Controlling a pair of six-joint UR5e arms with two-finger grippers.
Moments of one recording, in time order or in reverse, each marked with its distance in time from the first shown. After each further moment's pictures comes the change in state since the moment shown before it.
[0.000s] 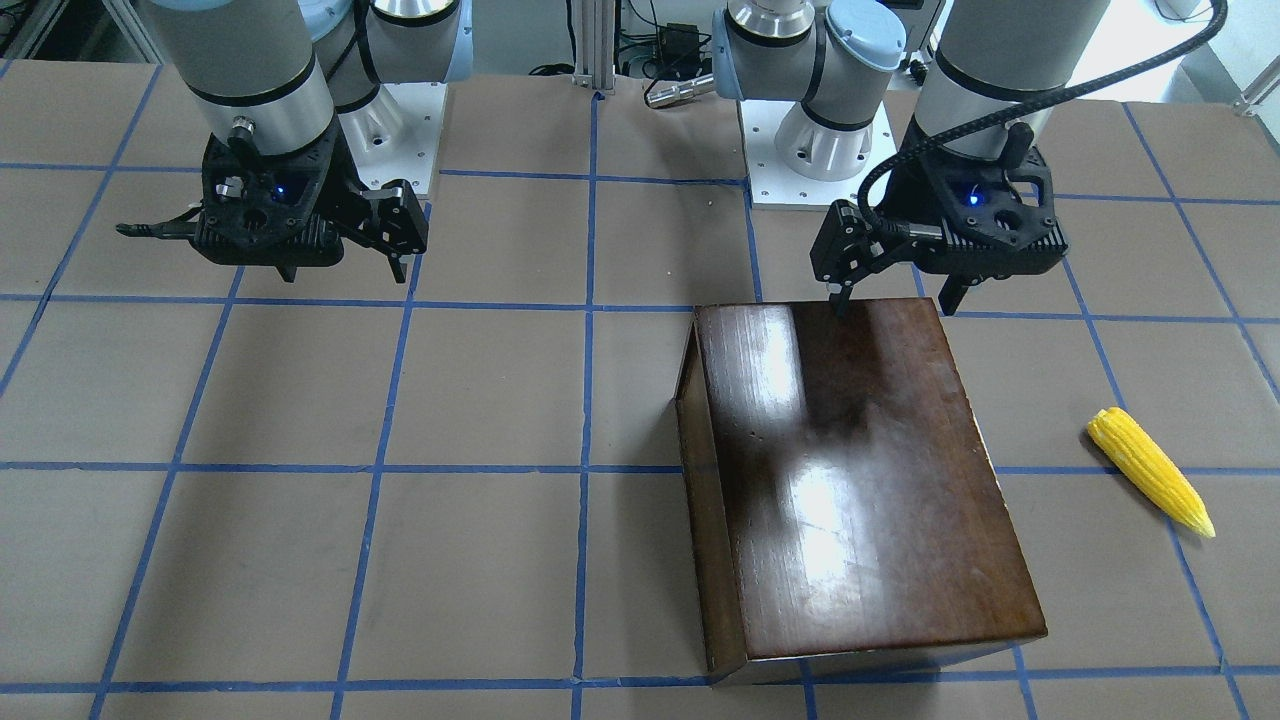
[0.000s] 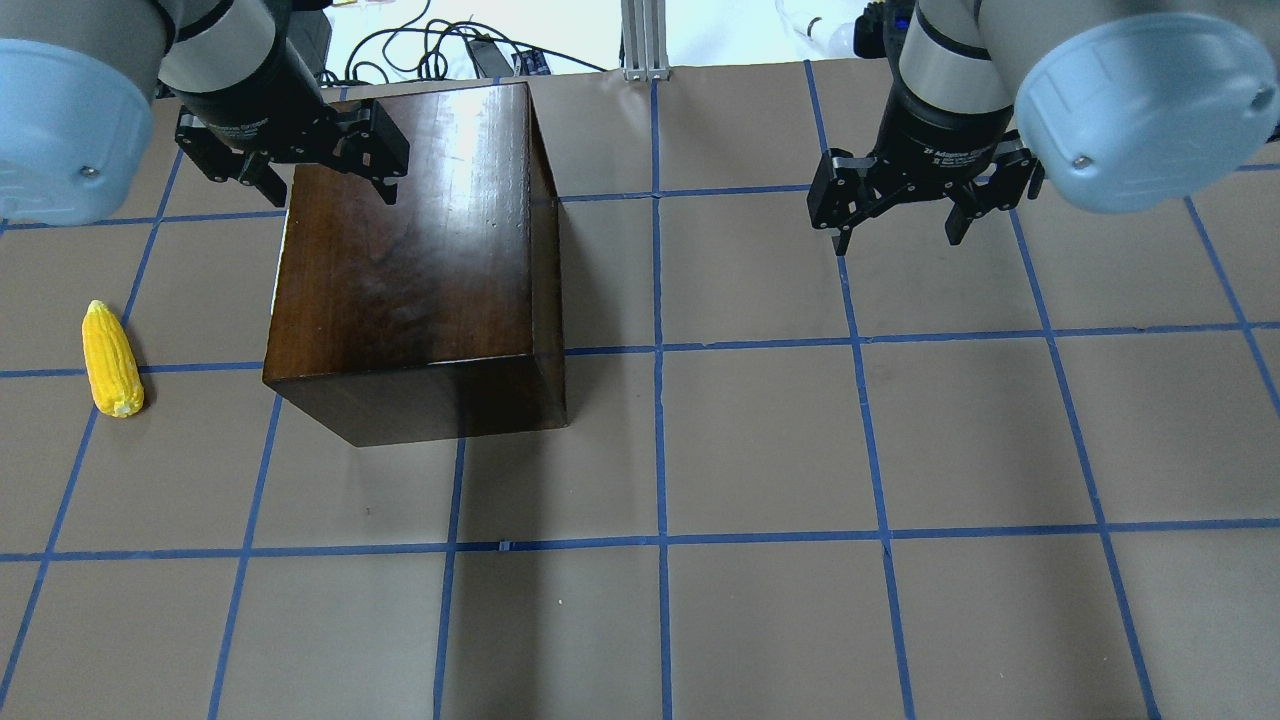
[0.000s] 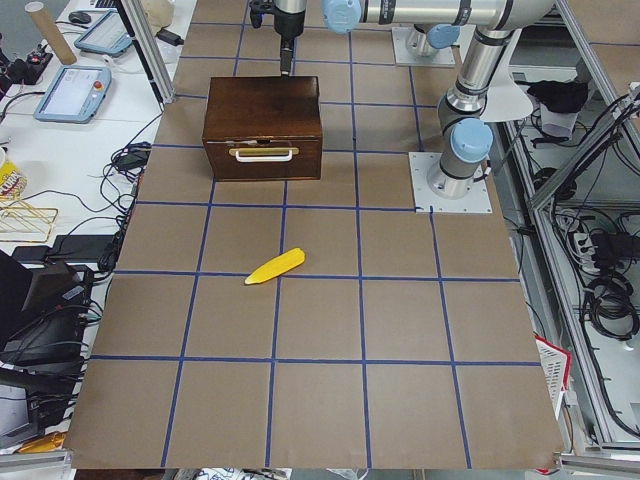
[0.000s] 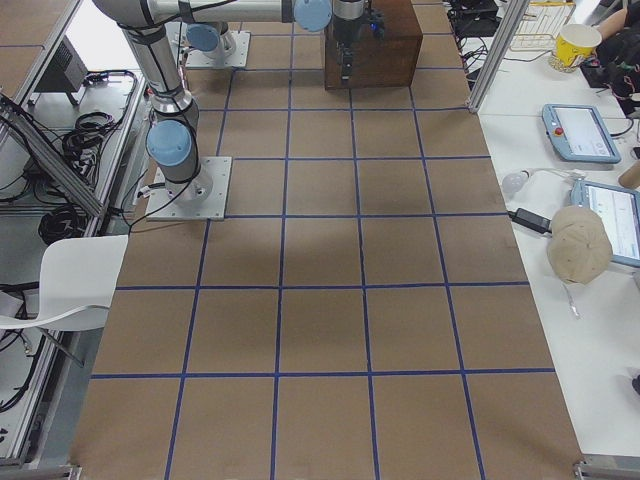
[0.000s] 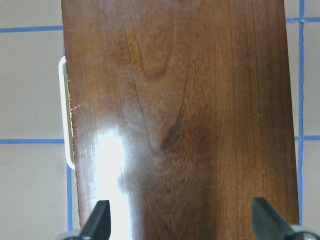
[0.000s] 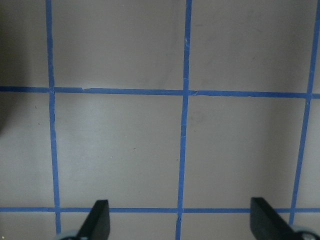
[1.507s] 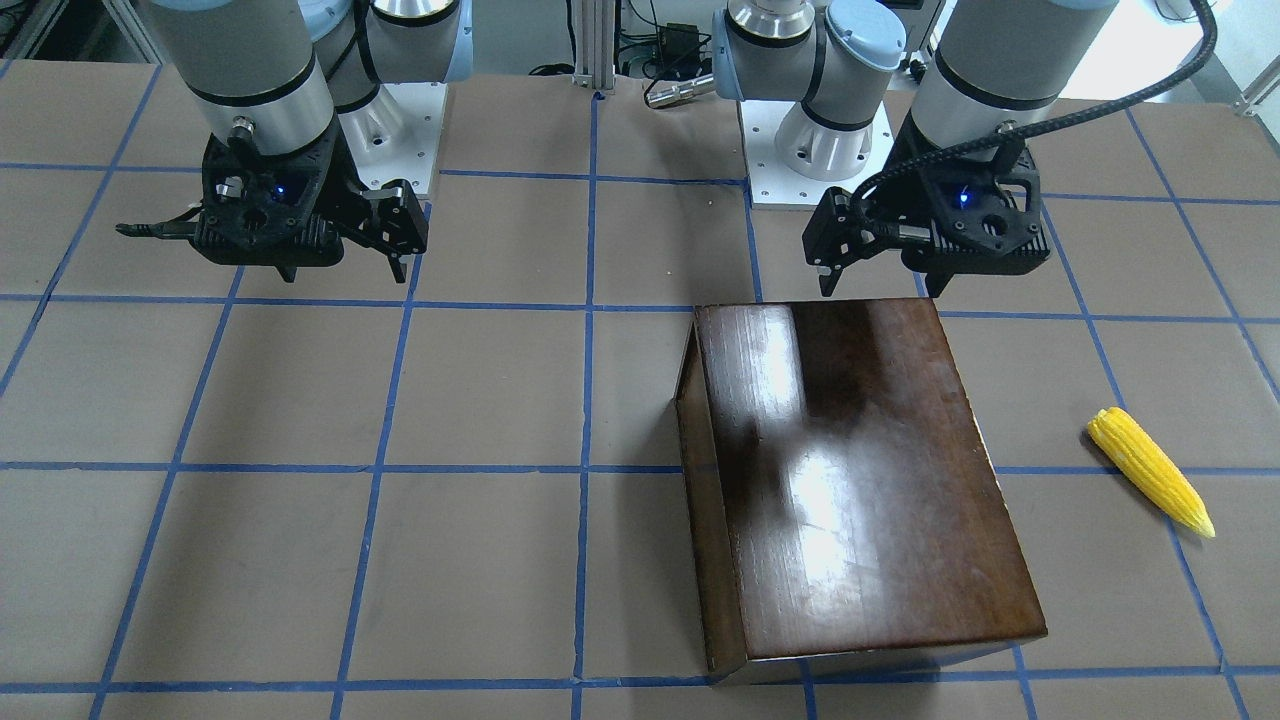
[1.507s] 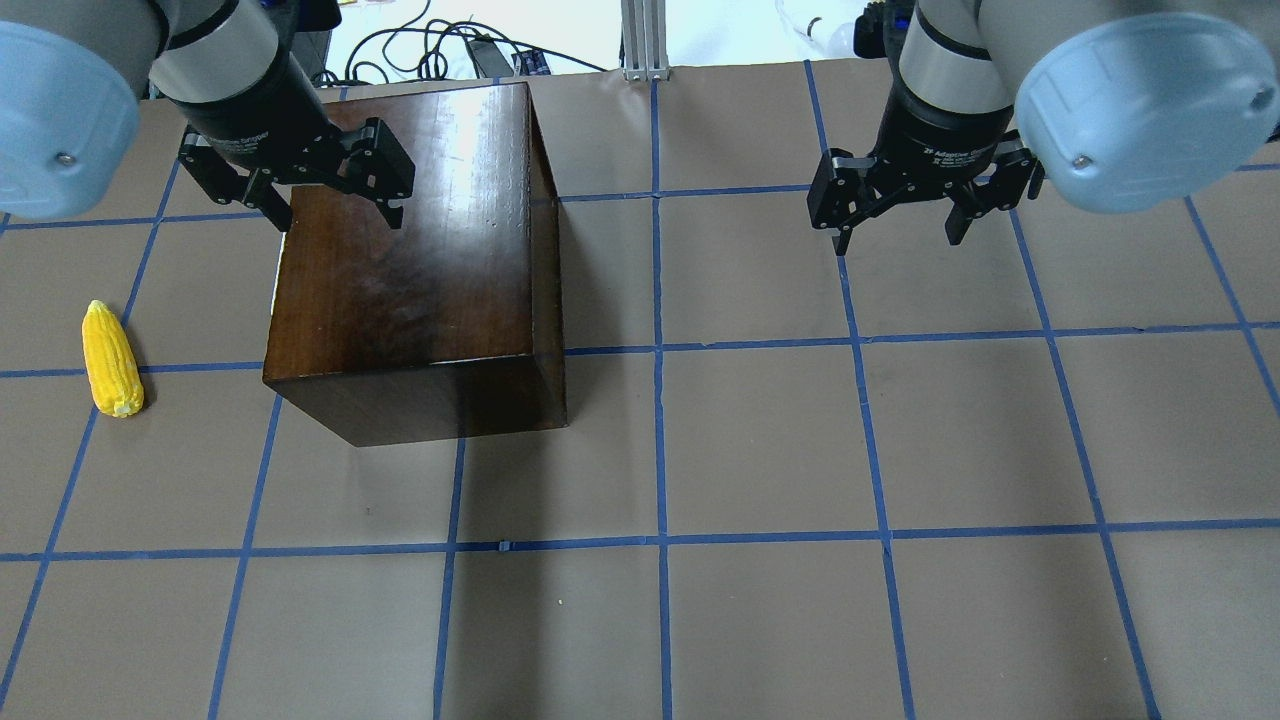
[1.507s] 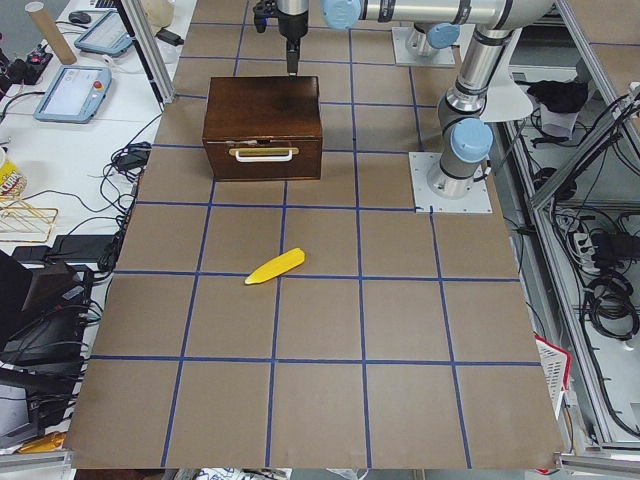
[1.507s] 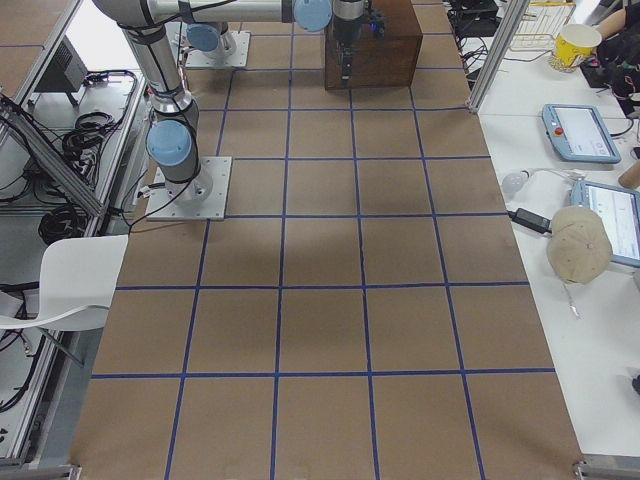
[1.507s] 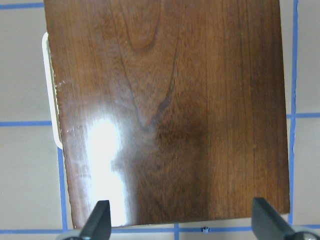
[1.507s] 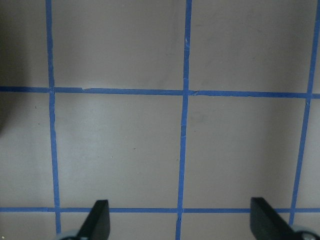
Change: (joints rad) left arm 0.012 -0.010 0.027 -0.119 -0.027 0.008; right arm 0.000 0.000 0.000 0.000 0.000 0.000
